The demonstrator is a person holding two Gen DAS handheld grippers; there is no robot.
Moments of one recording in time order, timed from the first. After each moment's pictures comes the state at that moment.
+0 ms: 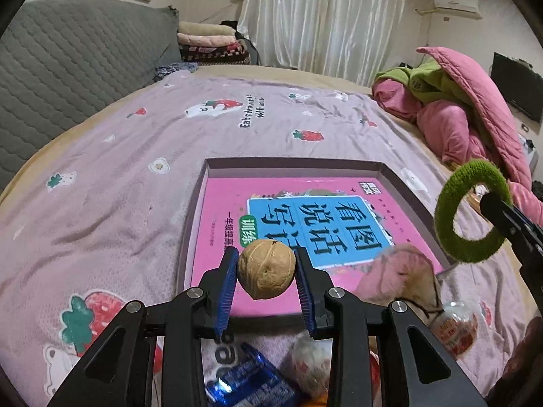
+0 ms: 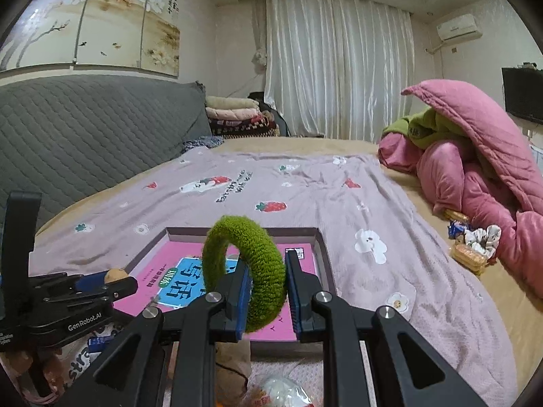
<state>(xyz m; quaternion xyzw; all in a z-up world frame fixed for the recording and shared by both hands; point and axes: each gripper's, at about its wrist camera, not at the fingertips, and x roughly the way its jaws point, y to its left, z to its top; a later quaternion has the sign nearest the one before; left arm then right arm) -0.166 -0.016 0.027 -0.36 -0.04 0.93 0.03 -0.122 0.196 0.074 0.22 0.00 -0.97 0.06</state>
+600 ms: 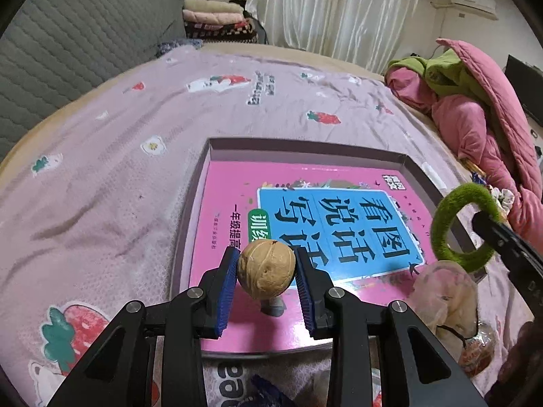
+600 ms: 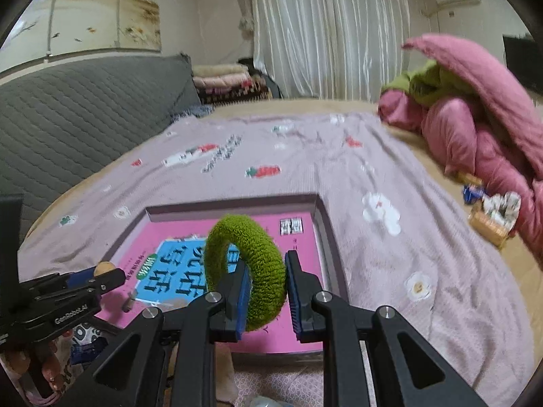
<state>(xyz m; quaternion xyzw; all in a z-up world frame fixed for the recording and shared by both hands) -0.209 -0.028 -0.003 -0.40 -0.07 0.91 0.03 -0.183 0.210 0.037 0.32 -0.04 -0.95 0.05</state>
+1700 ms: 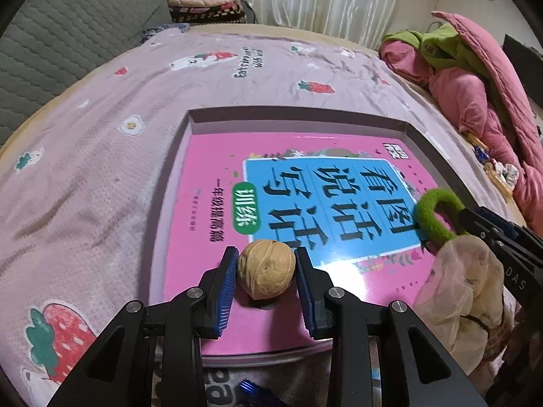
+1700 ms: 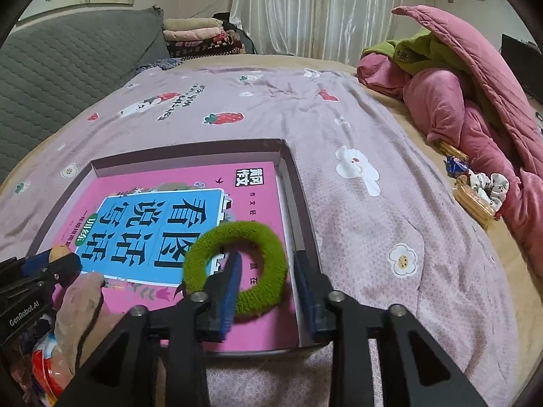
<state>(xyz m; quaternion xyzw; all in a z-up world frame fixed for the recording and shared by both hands) -0.219 -0.013 -0.024 -0.44 -0.04 0.90 0.05 -0.207 0.214 0.005 0.39 0.01 -0.92 -0.02</state>
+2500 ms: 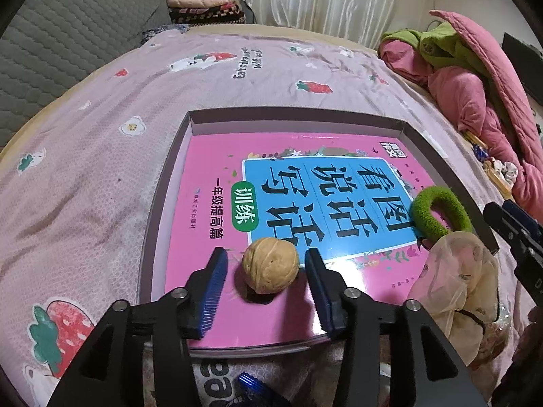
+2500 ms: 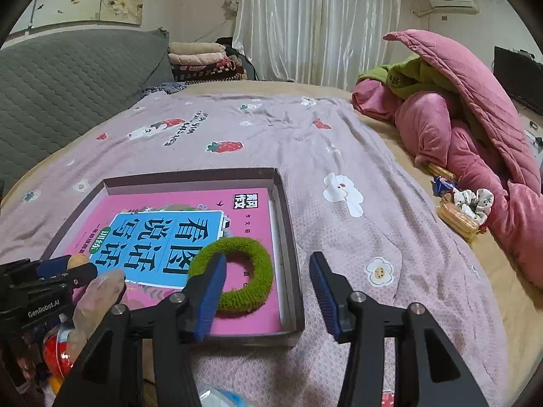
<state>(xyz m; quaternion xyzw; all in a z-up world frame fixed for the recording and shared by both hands) -0.216 -0.013 -0.020 -0.44 -0.04 0.90 0.05 -0.177 0.222 0.028 0.34 0.02 -0.94 -0.01</state>
